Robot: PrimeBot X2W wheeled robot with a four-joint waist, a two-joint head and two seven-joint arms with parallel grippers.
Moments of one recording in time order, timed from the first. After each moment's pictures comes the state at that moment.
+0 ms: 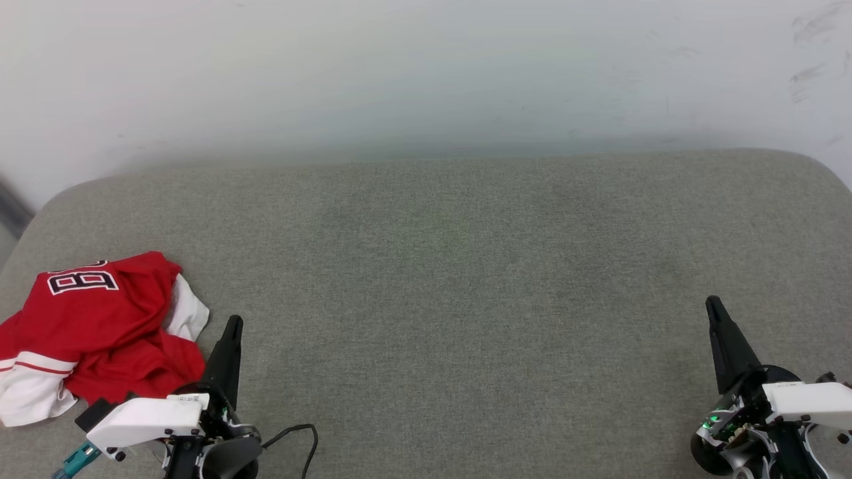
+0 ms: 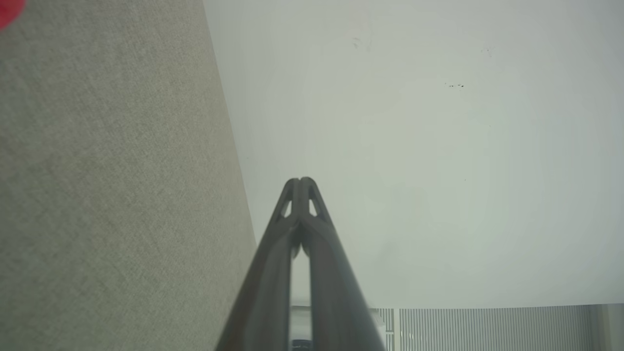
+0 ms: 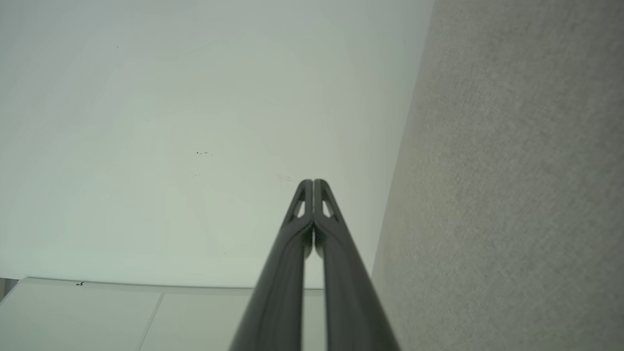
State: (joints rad) left arm -0.11 0.05 0.11 0.25 -1.61 -0.13 0.11; right arm -0.11 -0.05 -0.11 0.25 1.61 0.13 0.11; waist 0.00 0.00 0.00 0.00
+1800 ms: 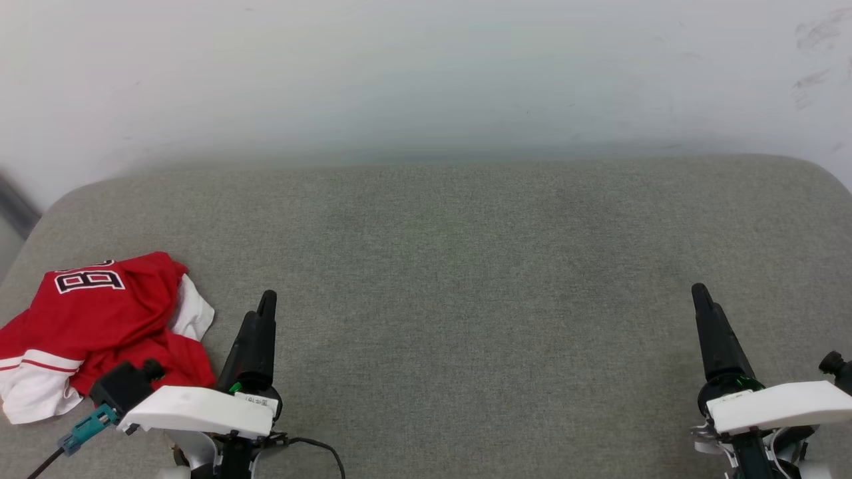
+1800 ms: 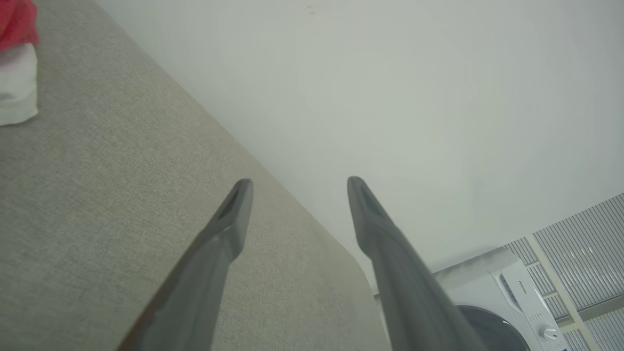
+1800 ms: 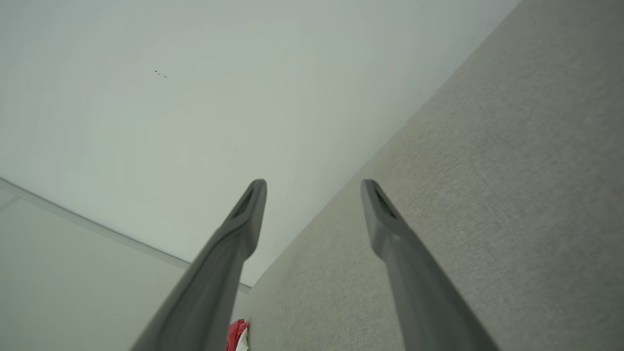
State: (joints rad) left arm -0.07 0.06 -0.01 0.12 -1.10 -0.13 -0.03; right arm -0.05 -0.06 -0.04 0.13 1.05 0.13 -0.03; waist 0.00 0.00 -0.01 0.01
